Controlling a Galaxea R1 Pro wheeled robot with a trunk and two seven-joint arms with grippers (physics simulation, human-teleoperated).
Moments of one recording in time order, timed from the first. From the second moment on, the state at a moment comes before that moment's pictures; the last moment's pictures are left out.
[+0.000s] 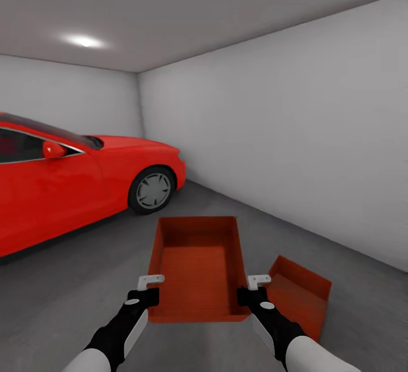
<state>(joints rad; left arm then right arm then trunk) -0.53 -0.06 -0.13 -0.56 0.16 0.19 0.23 -0.63 0.10 0.16 -0.30 -0.08 -0.04 -0.10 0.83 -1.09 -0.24</state>
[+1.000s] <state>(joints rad) -0.53 -0.06 -0.13 -0.56 0.16 0.19 0.23 -0.63 0.10 0.16 -0.30 -0.08 -0.04 -0.11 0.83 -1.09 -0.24</state>
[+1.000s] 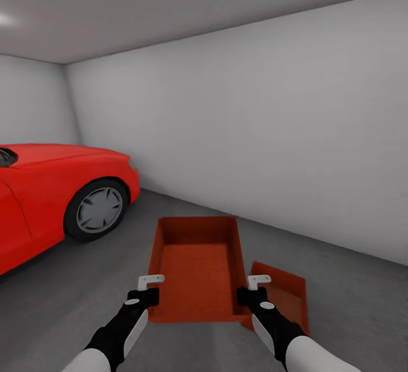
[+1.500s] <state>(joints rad) -0.53 -0.06 -0.13 -0.56 0.16 0.19 0.23 -0.63 0.10 0.16 -0.30 -0.08 -0.04 -0.11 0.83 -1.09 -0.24</state>
